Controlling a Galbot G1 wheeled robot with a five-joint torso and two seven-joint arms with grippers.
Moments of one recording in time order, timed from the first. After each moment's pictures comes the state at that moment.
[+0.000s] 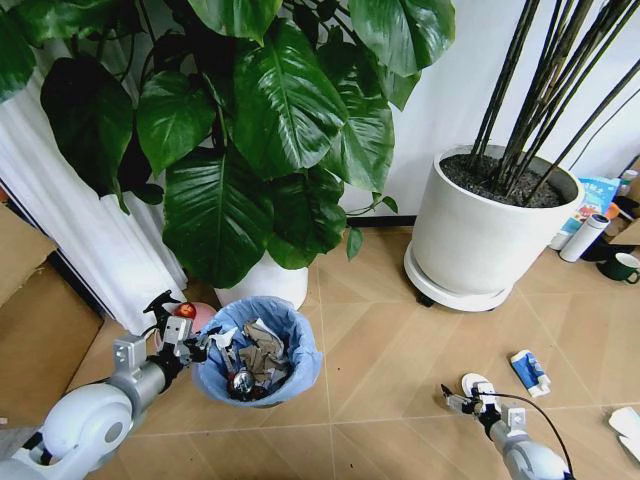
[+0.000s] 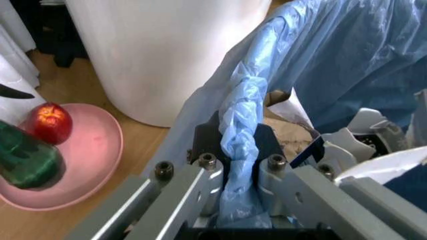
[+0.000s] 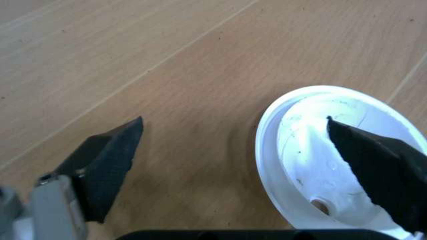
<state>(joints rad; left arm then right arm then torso) 1.45 -0.70 -0.47 -2.05 -0.92 0.39 -0.07 -1.22 1.03 0.31 1.02 0.56 0.13 -0.18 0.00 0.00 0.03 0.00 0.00</state>
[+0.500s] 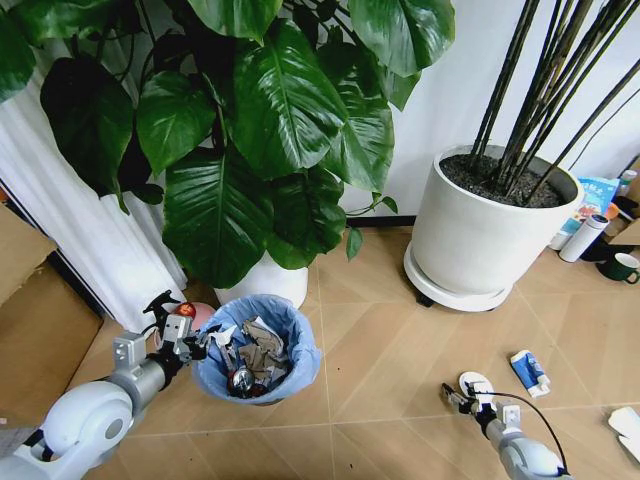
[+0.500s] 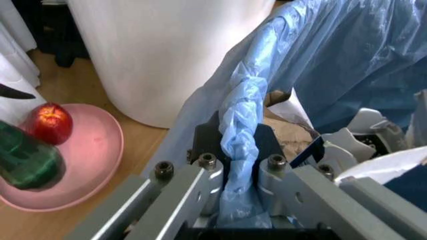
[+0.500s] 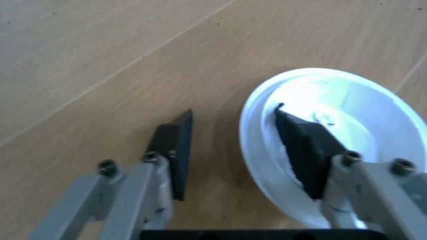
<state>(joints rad) 1.44 -0.70 -0.47 -2.04 -0.93 0.39 -0.08 -1.19 1.02 0.28 0.99 0.56 0.11 -0.18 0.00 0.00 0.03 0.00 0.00</state>
